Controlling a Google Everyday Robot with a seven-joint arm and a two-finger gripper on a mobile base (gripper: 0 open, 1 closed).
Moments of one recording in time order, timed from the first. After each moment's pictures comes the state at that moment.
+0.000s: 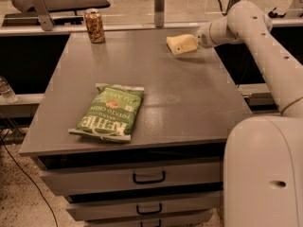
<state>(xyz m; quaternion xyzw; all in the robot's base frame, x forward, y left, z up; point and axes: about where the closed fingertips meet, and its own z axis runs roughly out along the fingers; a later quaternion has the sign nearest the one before) 0.873 -0.172 0.860 -0.32 0.81 0.10 0.47</state>
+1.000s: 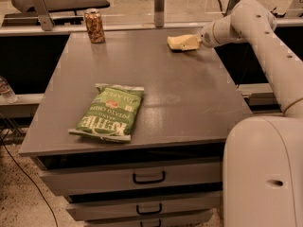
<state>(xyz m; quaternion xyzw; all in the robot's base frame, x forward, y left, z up) 0.869 -0.185 0.860 -0.29 0.83 0.11 0.46</state>
